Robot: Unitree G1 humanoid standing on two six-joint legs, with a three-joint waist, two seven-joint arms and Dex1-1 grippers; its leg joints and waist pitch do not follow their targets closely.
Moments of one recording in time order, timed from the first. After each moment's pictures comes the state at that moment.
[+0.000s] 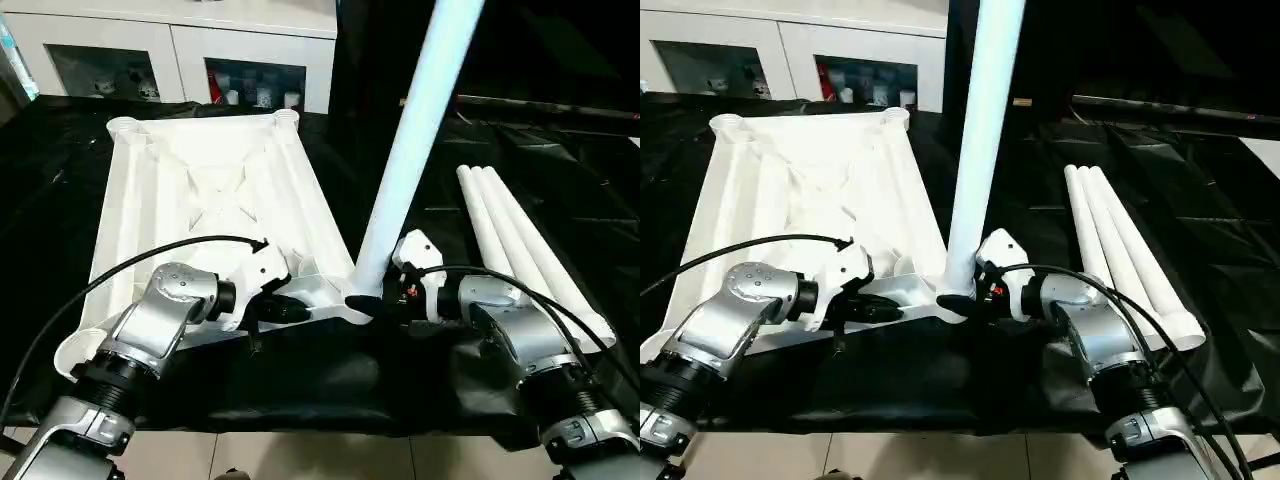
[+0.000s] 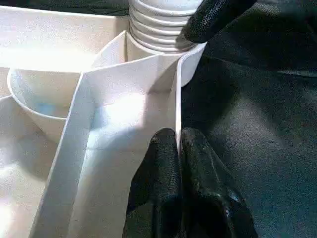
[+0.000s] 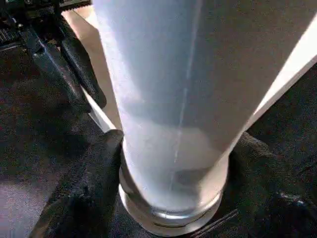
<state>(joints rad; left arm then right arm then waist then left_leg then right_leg) -0.50 0.44 -0.29 0.35 -0.03 0.32 -1.15 -0.47 -0.33 0.20 0.44 0.12 0.19 0.98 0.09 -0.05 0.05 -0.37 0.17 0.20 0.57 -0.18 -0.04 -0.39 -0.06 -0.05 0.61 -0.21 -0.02</state>
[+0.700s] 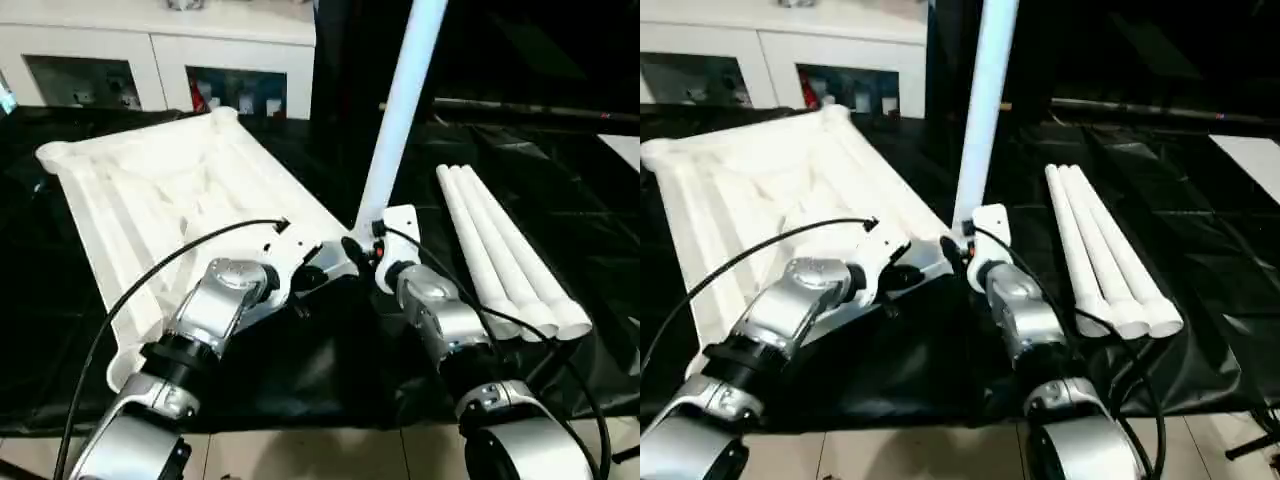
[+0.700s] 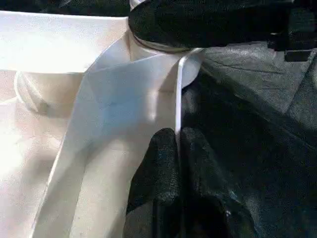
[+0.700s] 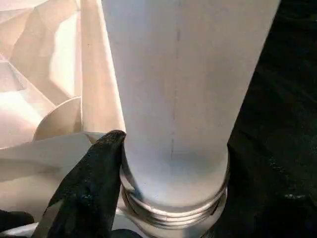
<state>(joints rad) -0.62 0.19 -0.24 0.49 0.05 0.48 -0.71 -0.65 0.02 0.00 0.80 0.07 0.10 0.23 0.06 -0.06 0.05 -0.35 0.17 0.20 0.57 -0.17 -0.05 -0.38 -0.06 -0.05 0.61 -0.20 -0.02</state>
